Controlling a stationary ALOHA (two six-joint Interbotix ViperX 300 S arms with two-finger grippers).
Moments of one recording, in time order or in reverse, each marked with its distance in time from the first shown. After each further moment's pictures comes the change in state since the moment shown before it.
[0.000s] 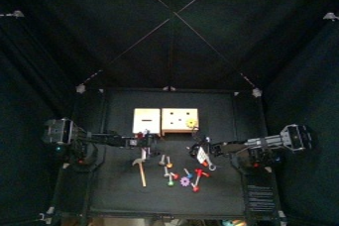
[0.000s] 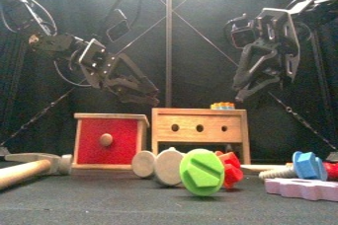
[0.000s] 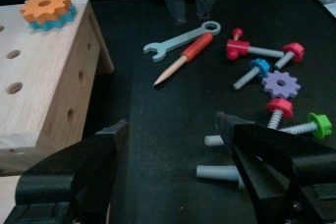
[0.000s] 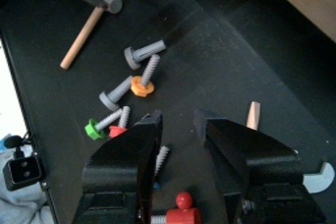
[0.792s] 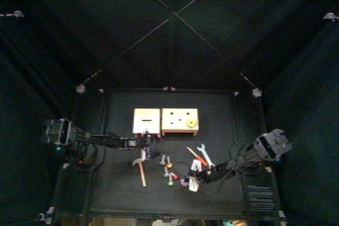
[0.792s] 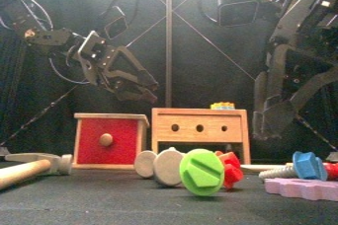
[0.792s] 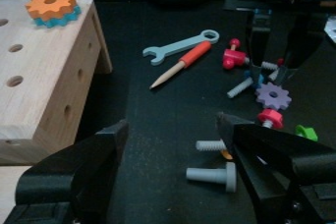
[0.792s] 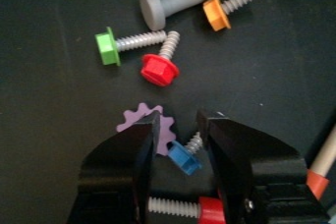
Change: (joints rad) left arm -0.041 -0.025 0.011 -0.109 0.002 0.000; right arm 0.383 0.407 -0.267 -0.173 0.311 -0.005
